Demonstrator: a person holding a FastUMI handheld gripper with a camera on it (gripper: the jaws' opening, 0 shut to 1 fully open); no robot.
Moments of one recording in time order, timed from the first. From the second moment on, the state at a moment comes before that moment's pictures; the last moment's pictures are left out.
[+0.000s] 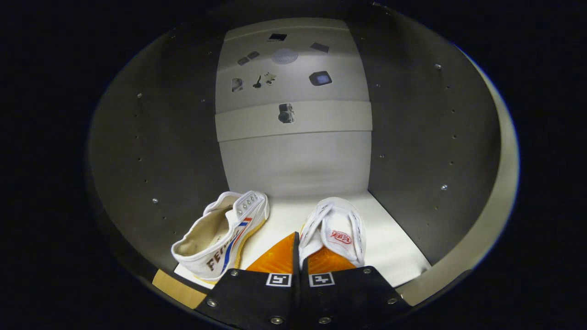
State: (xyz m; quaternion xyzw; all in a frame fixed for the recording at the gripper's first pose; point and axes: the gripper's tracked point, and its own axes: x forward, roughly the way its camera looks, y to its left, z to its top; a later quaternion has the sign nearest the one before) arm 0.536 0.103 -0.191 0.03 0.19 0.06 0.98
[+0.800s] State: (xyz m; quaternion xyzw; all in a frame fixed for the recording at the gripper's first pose) arm 0.571 0.112 -0.182 0.07 0.19 0.09 0.98
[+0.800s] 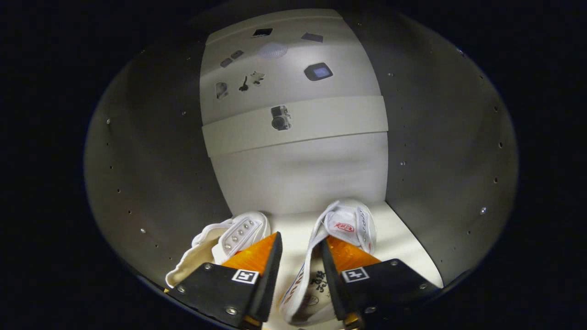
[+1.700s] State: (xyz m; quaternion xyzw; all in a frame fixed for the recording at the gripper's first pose) arm 0.236 0.125 -0.065 0.07 0.11 0.04 0.99
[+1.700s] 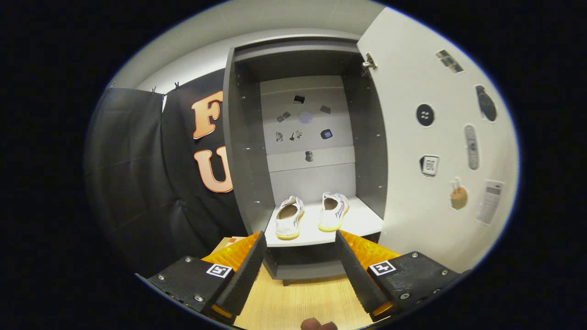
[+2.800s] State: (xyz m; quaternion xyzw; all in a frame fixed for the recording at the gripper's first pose) arm -0.006 -0.128 -0.009 0.10 0.05 -0.01 0.99
